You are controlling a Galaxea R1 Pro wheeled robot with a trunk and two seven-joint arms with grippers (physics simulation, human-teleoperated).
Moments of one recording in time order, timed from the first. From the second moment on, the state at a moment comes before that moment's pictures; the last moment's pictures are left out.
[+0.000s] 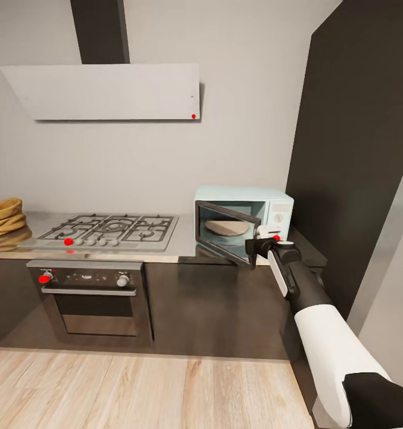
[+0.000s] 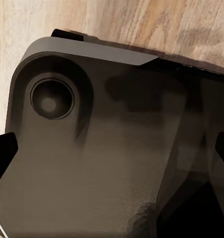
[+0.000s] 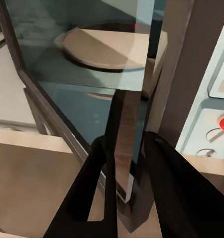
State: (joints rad) left arm 0.00 -0.05 0.04 -0.11 0.20 0.02 -0.01; right arm -0.93 0.05 0.03 -0.96 0.05 0.63 0.09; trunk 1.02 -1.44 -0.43
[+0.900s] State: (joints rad) left arm 0.00 -0.05 0.04 -0.11 0.20 0.02 -0.01; right arm -0.93 -0.03 0.02 -0.96 0.05 0.62 0.08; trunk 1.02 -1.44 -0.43
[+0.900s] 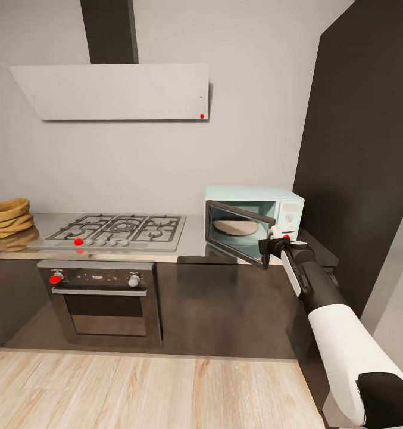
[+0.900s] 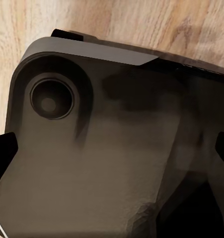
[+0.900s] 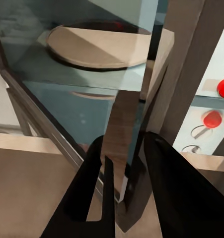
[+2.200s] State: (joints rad) left arm 0.00 -0.05 0.04 -0.11 0.20 0.02 -0.01; right arm -0.93 0.05 0.02 -0.96 0.12 0.62 0.12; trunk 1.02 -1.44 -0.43
